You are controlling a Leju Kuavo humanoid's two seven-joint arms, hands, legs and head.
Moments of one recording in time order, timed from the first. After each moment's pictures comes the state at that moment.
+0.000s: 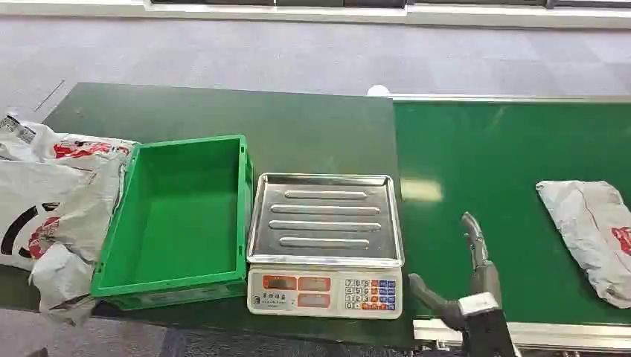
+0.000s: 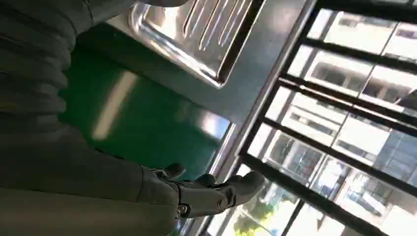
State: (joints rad) left arm 0.65 -0.35 0.37 -2.21 0.01 -0.08 -0.69; right arm 0.26 -0.30 0.30 -1.82 0.38 -0.51 -0.31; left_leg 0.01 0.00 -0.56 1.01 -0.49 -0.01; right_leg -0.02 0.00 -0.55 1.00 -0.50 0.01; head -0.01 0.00
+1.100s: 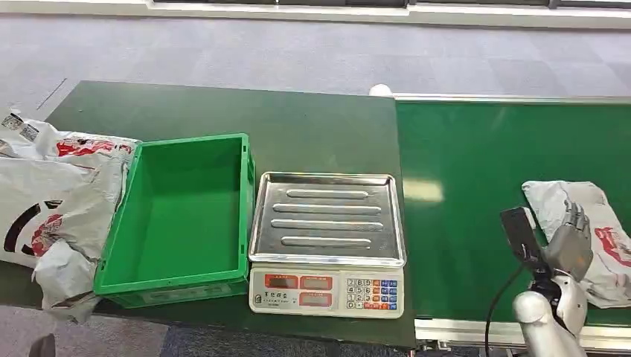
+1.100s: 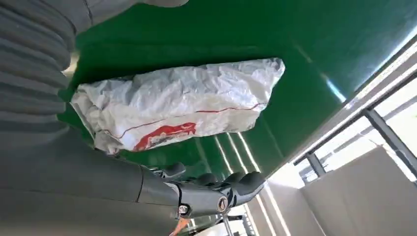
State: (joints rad) left arm 0.61 -0.35 0.35 -2.23 0.03 -0.12 -0.59; right arm -0.15 -0.30 -0.15 -1.08 0.86 -0.48 0.01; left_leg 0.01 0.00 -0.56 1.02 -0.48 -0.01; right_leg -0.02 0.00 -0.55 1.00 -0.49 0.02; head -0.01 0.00
